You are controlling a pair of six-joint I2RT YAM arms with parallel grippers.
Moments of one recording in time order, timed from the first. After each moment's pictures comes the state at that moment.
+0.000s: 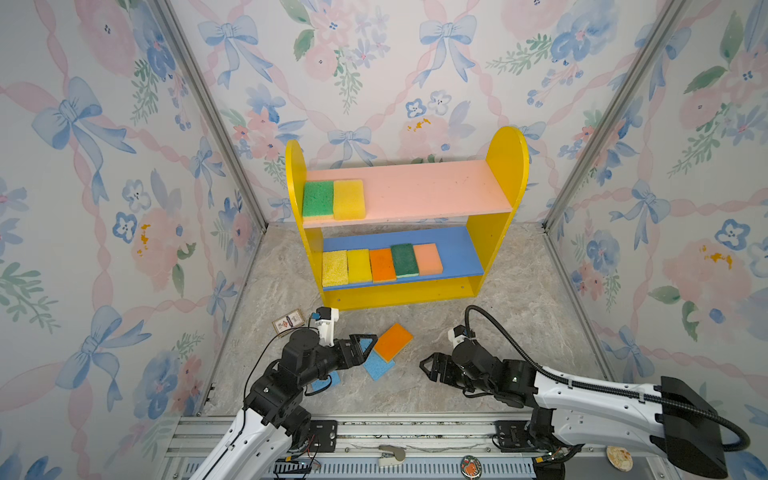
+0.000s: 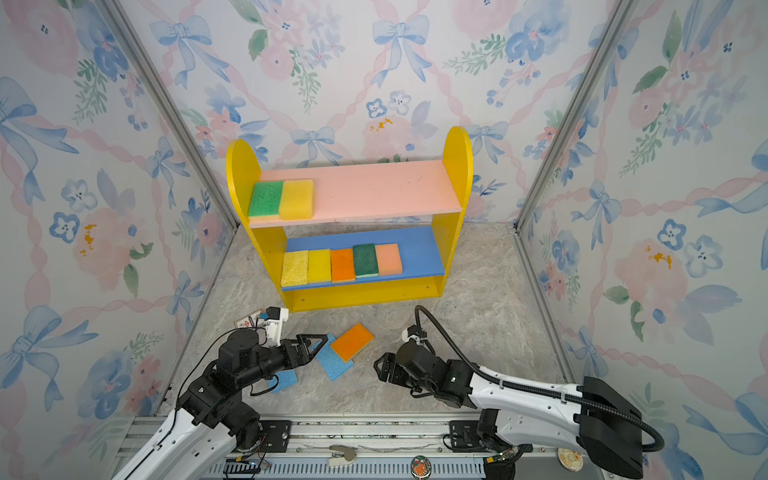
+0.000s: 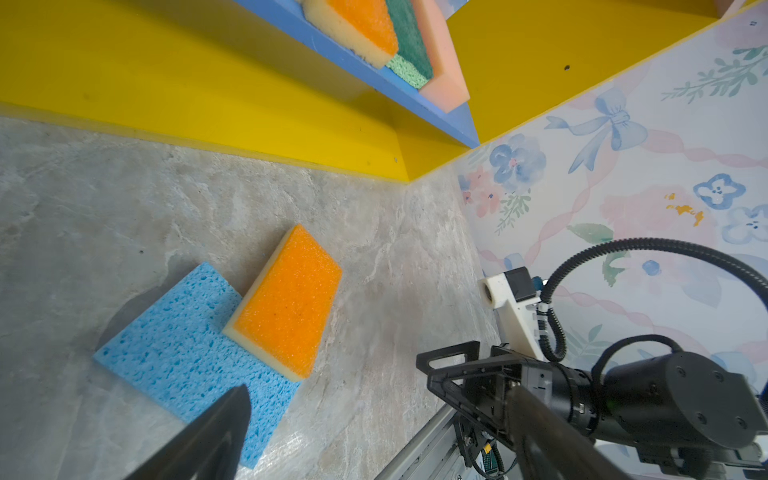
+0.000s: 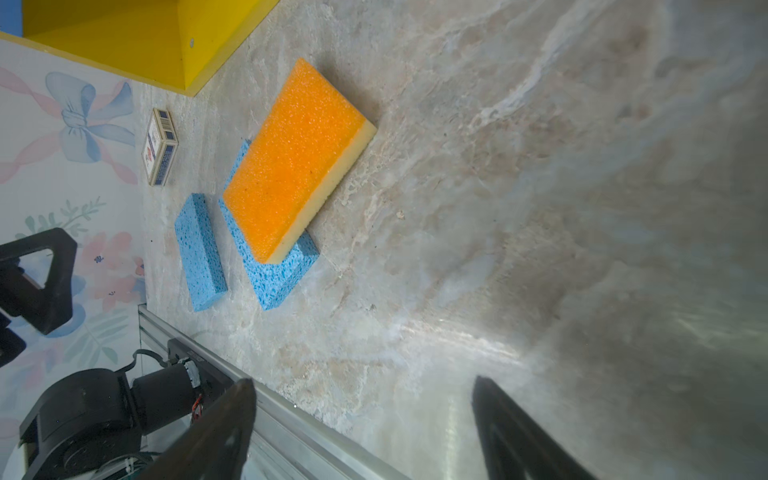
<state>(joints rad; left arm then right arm) -0.51 0.43 0.38 -0.37 0.32 -0.83 1.12 1.10 0.47 -0.14 0.08 1.23</state>
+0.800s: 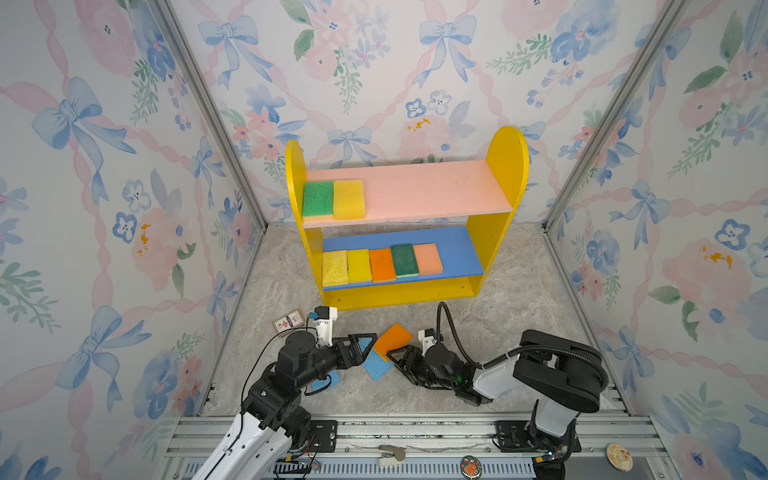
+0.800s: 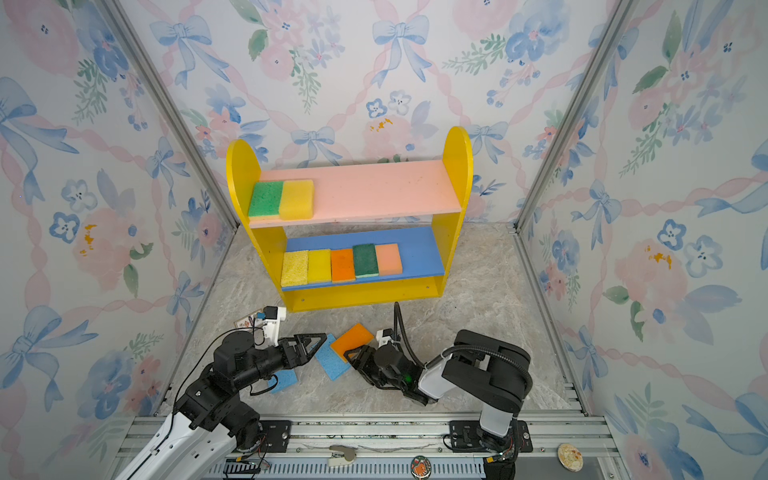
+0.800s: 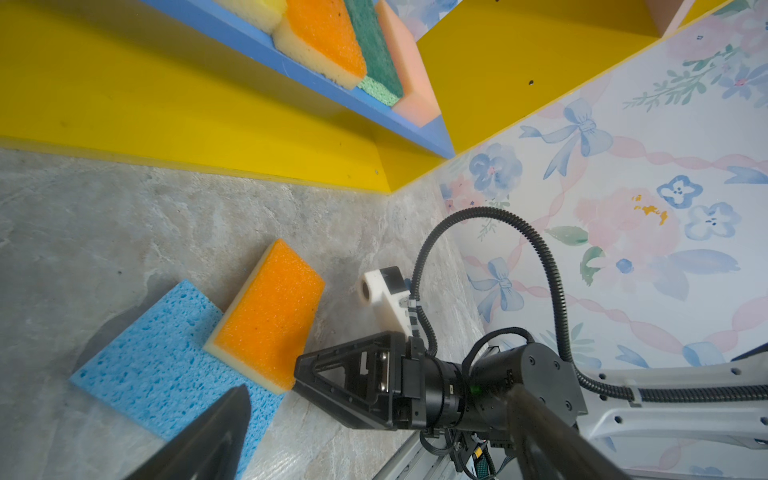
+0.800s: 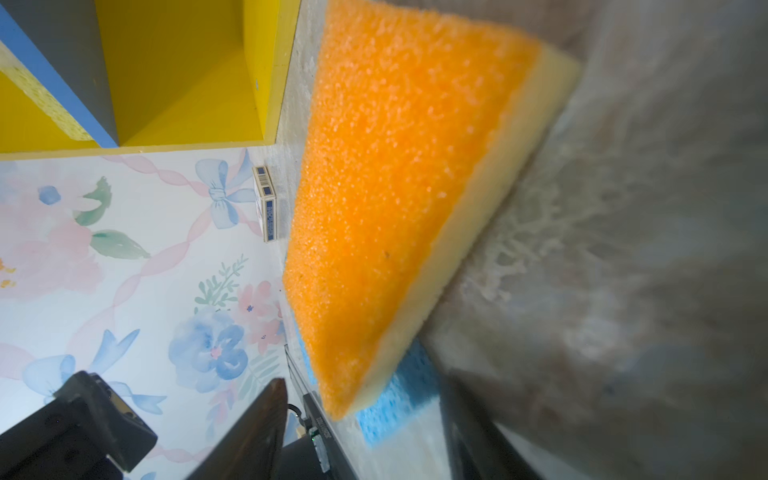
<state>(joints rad) -0.51 0.39 0.37 -0.34 0.33 -0.83 1.12 1.79 0.44 0.91 0.03 1.57</state>
